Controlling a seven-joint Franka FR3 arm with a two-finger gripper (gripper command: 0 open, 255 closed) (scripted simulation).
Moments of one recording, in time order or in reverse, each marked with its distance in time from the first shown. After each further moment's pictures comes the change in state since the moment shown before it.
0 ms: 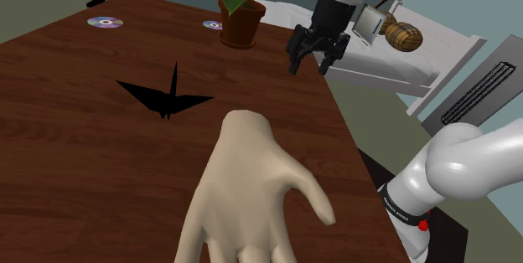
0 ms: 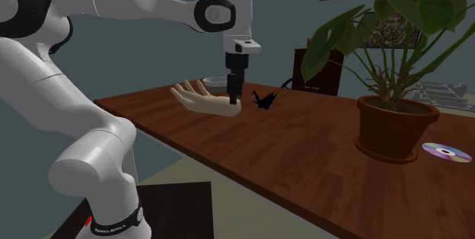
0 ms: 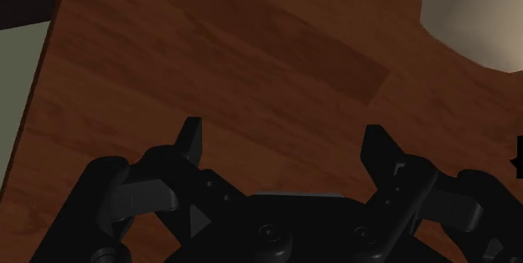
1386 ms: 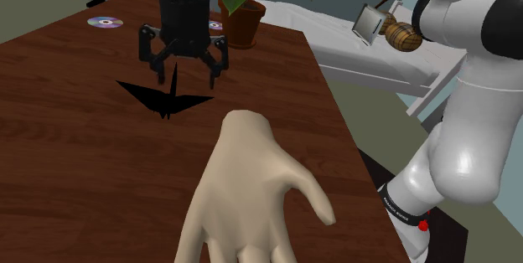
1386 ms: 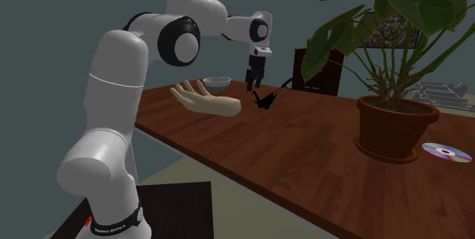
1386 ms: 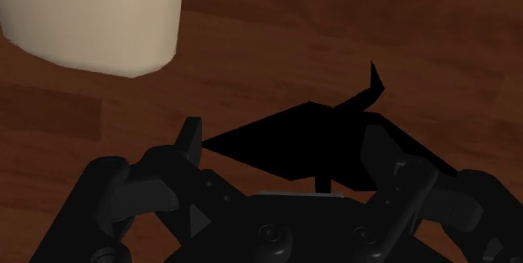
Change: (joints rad) arm 0.174 0.890 0.320 0.849 -0.333 -0.084 0.859
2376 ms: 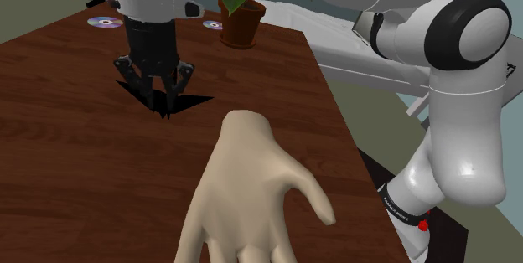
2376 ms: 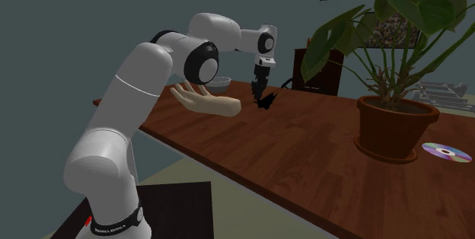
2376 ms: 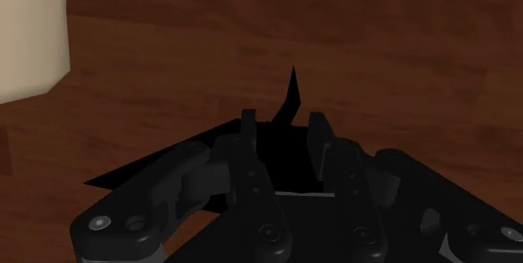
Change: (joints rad) arm 0.121 0.231 -0.039 0.218 -0.094 -0.016 0.106
